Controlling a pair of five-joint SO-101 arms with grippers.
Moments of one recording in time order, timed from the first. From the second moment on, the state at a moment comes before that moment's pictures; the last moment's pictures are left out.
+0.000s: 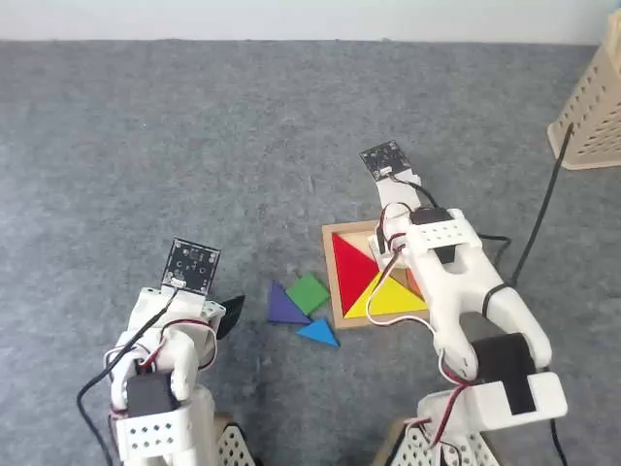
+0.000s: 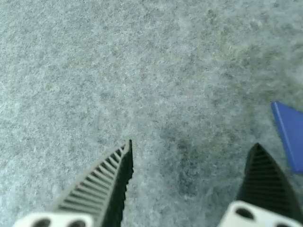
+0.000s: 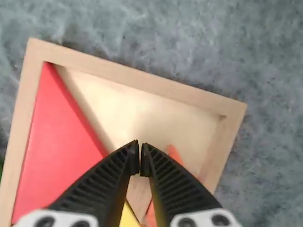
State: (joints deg) left arm -14.8 -103.4 96.8 66.9 -18.3; right arm -15.1 -0.7 38.0 43.7 12.4
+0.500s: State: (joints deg) left arm -14.8 -103.4 96.8 66.9 -18.3; right arm -20.8 -19.4 38.0 56.5 9.7
